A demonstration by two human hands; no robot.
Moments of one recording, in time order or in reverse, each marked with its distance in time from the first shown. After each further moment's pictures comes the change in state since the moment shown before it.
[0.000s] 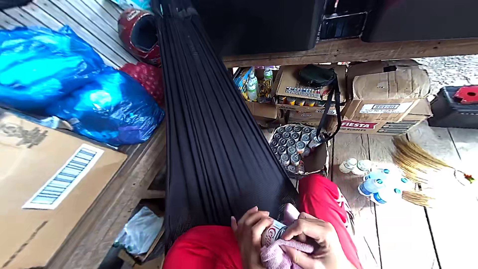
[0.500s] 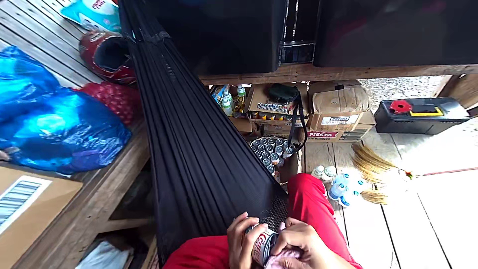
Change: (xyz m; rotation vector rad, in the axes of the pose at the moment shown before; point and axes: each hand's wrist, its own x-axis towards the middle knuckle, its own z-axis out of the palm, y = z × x) left_hand 0.019 0.042 0.032 -0.171 -0.113 0.098; right_hand -0.006 0.001 -0.074 -0.041 -0.206 -0.081
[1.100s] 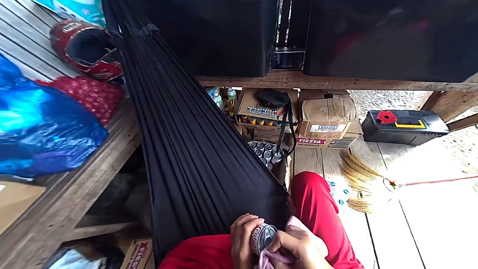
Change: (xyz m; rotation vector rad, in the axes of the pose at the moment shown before) left_hand 0.005 0.006 0.077 -0.076 0.045 -0.171; right_hand -0.007 0.002 -0.042 -0.317 0.078 0.161
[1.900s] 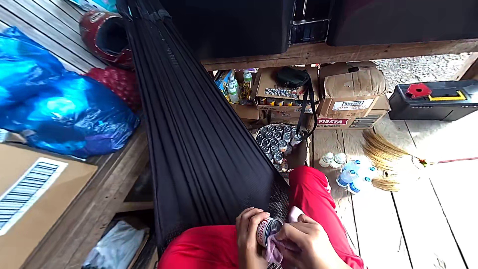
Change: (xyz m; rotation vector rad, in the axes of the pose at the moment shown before) left_hand -0.032 -0.033 -0.097 0.130 -0.101 0.003; right_hand -0.013 -0.041 0.089 -0.265 0.093 -0.094
